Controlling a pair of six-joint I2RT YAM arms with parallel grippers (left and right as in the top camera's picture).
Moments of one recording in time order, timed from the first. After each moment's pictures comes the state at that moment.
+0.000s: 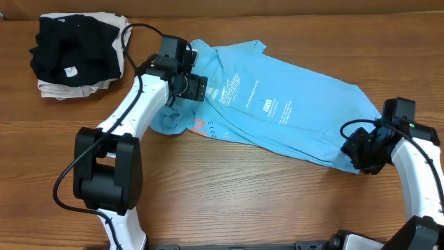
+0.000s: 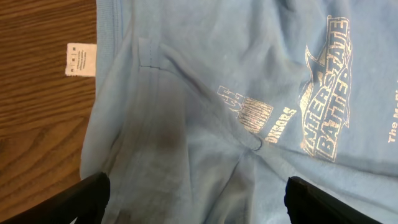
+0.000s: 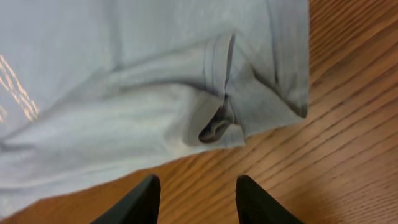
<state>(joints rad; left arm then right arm) -0.24 1.98 1.49 -0.61 0.07 -0.02 -0.30 1.41 0.94 -0.99 -0.18 0.47</state>
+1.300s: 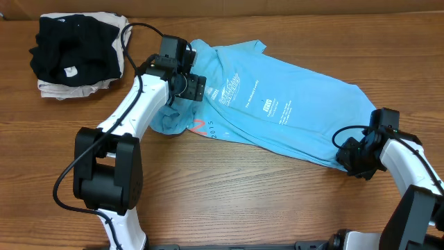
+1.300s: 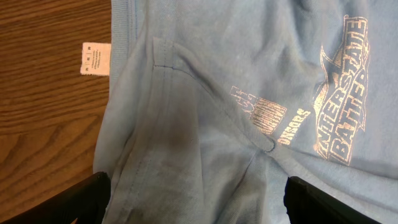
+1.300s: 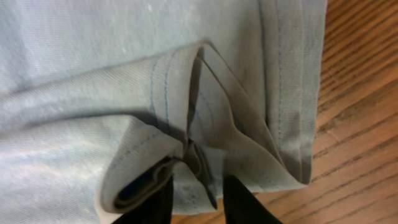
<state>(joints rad) -0.24 1.98 1.49 -0.61 0.03 -0.02 -0.30 1.53 0.79 -0.76 -0.12 0.41</state>
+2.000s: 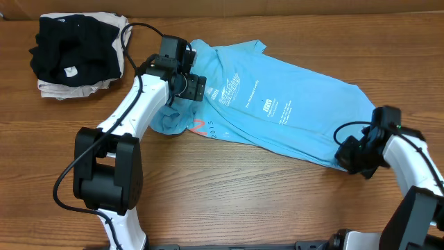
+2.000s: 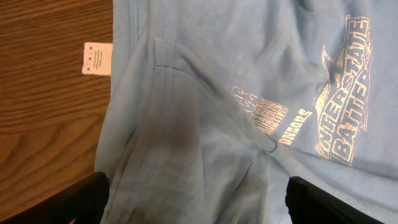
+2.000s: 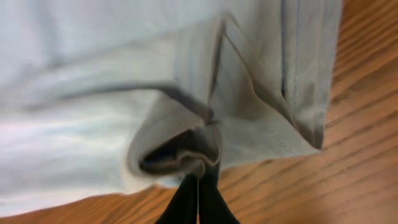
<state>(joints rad) -0.24 1.98 1.49 -0.61 0.03 -0.02 -0.30 1.53 0.87 -0.89 -0.17 0.41</state>
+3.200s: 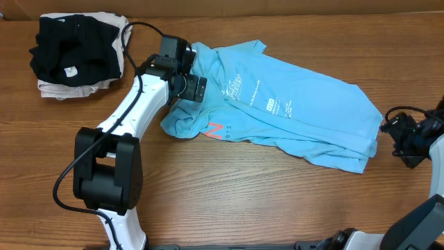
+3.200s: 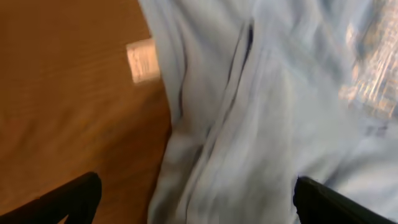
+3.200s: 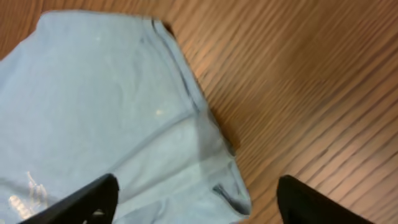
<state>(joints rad) -0.23 1.98 1.50 -0.69 0.00 0.01 -0.59 1.52 1.09 -0.88 -0.17 0.38</state>
